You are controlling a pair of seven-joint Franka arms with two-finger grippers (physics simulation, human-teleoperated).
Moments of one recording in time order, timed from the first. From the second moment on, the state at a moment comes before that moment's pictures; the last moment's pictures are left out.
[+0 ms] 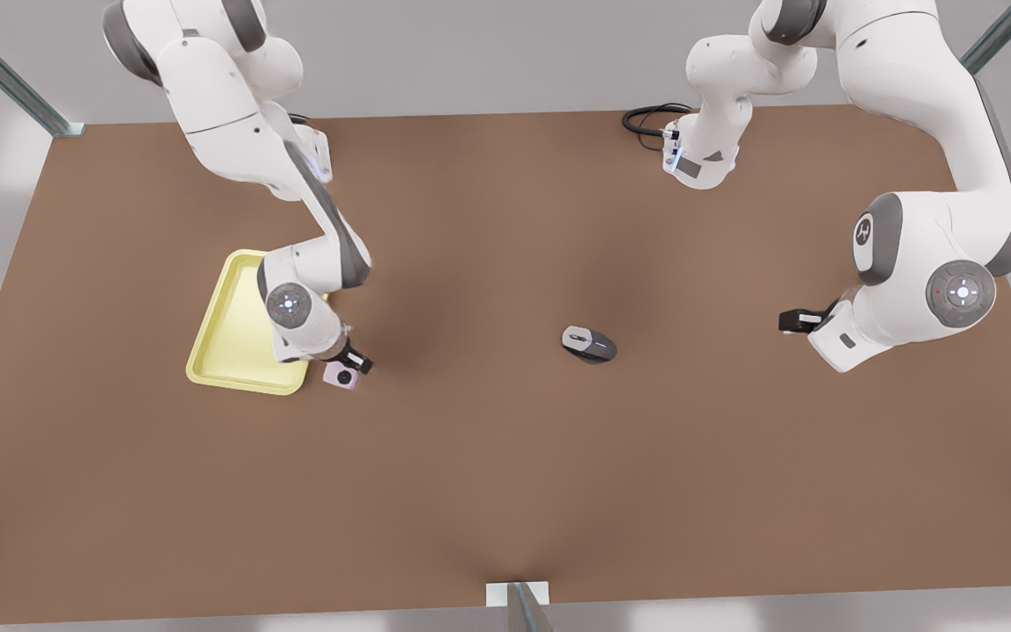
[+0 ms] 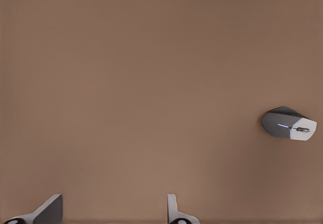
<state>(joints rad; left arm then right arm) -0.08 0.32 0.01 -1.44 0.07 1.50 0.09 0.38 0.33 -0.05 -2.17 0.06 2.43 0.82</state>
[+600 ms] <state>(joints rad) -0.09 0.32 0.01 -1.44 0.07 1.51 0.09 0.18 0.15 -0.14 -2.34 0.06 2.38 0.39</state>
